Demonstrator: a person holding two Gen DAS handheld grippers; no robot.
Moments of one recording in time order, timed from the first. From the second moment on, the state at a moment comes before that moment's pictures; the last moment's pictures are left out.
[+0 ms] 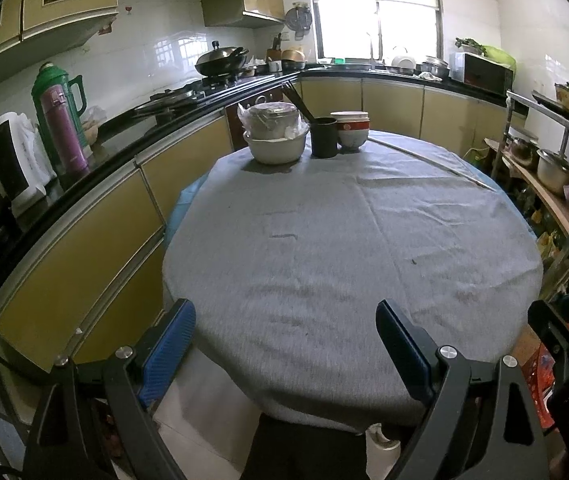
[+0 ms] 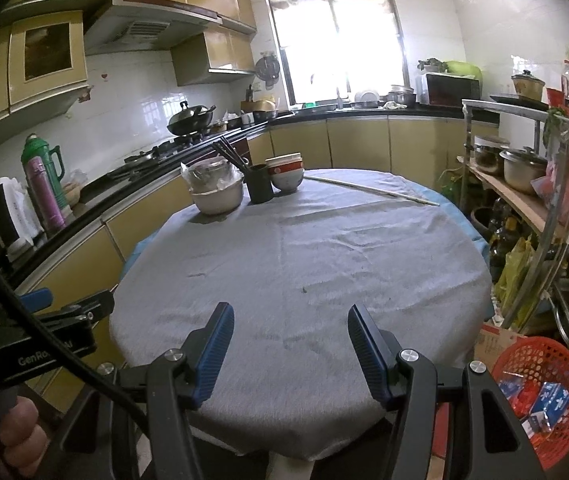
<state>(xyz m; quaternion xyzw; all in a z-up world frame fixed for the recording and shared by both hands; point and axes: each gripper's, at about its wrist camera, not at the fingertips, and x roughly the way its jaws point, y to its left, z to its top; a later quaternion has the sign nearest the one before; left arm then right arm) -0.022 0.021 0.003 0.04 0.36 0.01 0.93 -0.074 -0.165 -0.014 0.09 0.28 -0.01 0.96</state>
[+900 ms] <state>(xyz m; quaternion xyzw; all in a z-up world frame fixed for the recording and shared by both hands) 0.017 0.033 0.001 0.01 0.37 -0.01 0.93 -0.046 -0.156 -0.003 0.06 0.28 -0.04 0.96</state>
